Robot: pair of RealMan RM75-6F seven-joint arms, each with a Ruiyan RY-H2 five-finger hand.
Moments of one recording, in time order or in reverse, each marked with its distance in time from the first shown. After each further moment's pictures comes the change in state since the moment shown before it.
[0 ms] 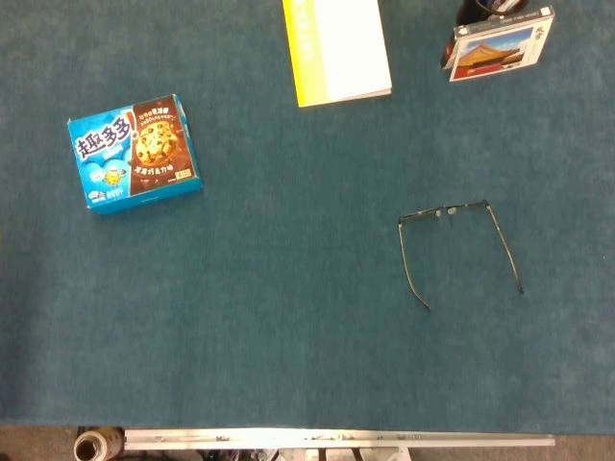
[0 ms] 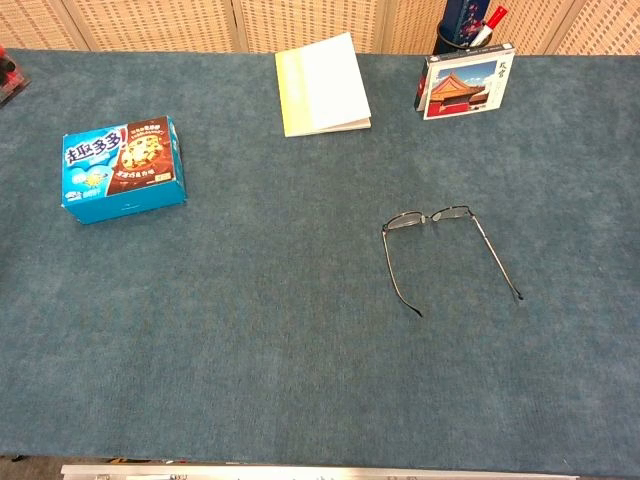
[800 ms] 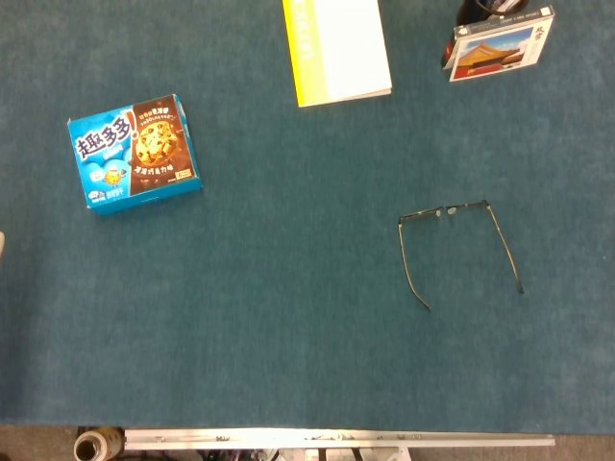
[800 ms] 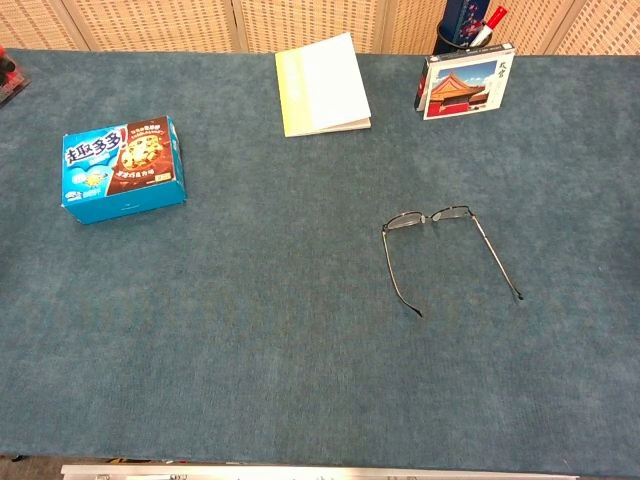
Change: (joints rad) left arm -0.003 -0.006 0.009 0.018 0.014 -0.007 -0.024; right arm 0.033 -0.029 -0.025 0.010 -0.043 -0.046 -0.010
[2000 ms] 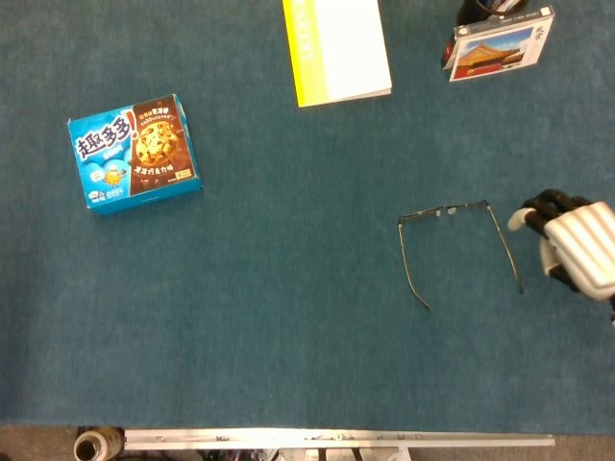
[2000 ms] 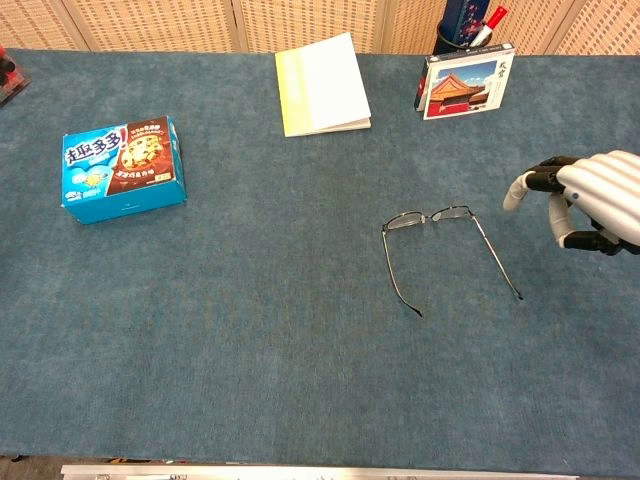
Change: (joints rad) left arm 0.033 0.030 0.013 -0.011 0.057 0.070 -0.067; right arm 0.181 -0.035 -0.030 -0.226 0.075 -0.354 -0.294
